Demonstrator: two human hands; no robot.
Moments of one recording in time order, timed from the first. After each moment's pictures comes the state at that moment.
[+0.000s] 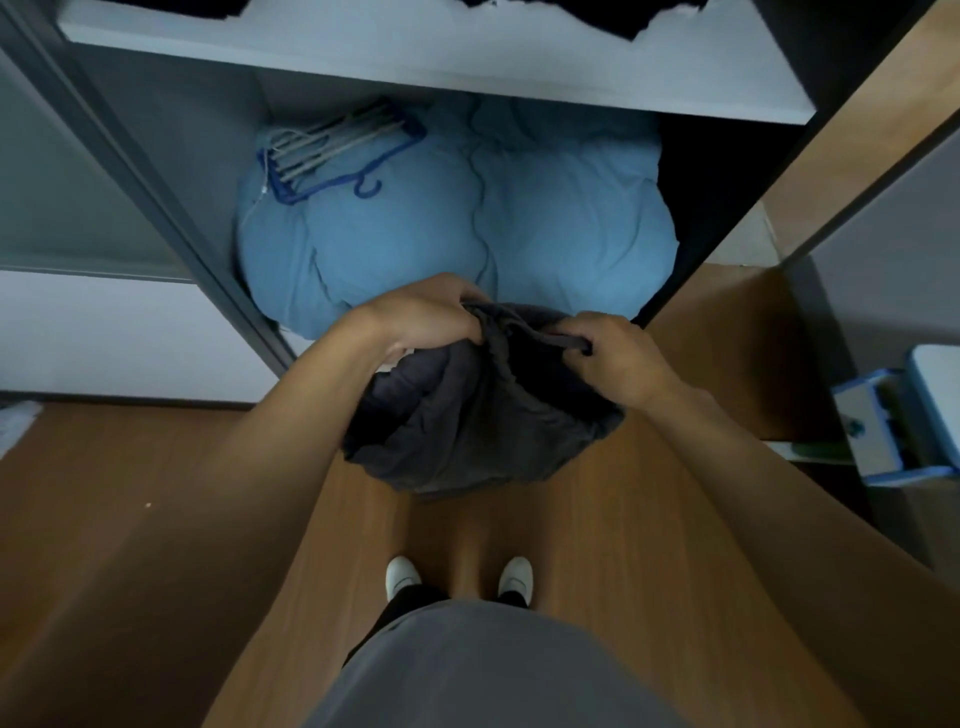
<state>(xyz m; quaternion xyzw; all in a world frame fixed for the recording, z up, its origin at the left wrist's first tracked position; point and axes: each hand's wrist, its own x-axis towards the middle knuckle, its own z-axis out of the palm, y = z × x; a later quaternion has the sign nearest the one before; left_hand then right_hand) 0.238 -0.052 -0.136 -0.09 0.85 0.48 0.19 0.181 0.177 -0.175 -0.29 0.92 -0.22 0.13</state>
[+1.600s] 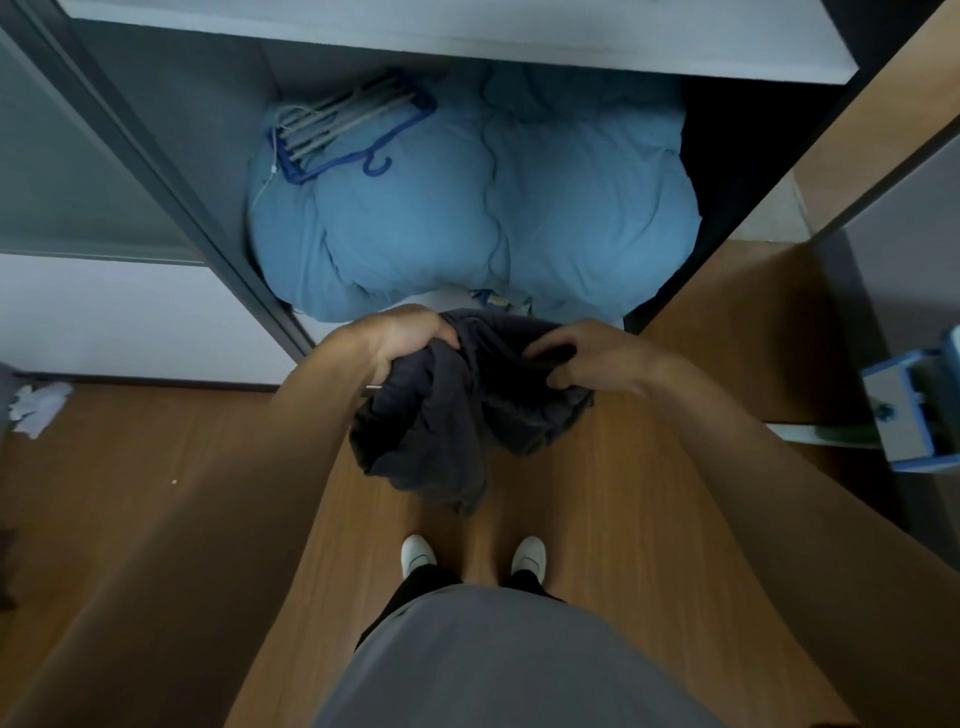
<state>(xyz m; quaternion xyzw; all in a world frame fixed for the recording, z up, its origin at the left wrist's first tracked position) 0.250 -0.068 -0.187 -0.33 0.72 0.55 0.27 0.179 0.156 -0.185 -0.21 0.88 -0.20 0.37</state>
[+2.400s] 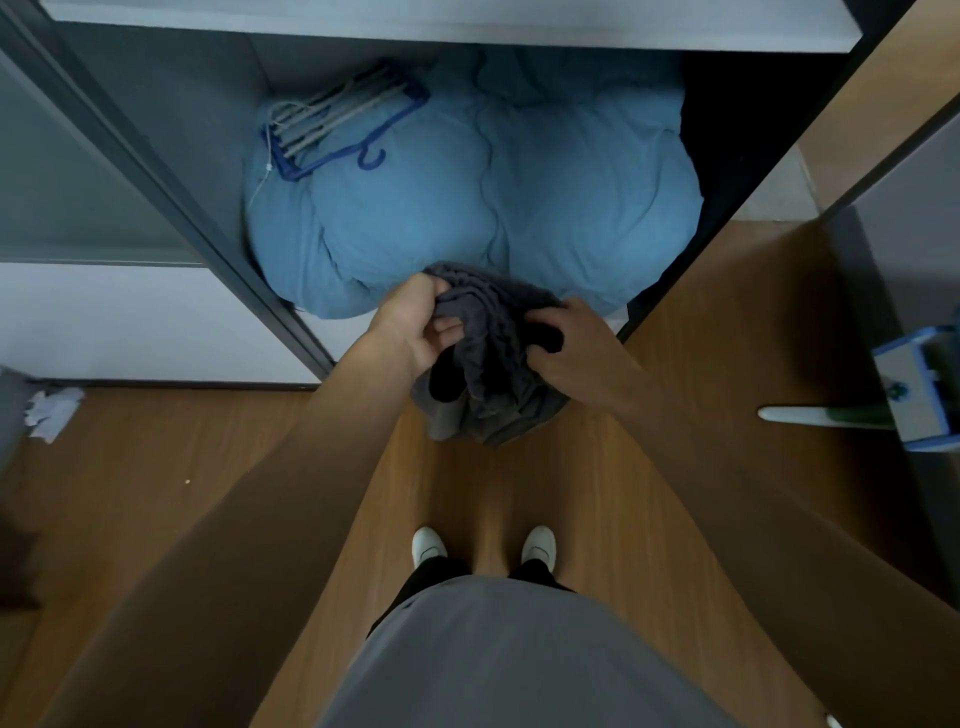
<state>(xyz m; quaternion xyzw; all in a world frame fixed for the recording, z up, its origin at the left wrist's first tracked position) 0.238 -0.038 -0.186 -0.40 0.46 0.79 0.05 0.210 0.147 -0.201 -0.22 0.90 -0.32 0.20</state>
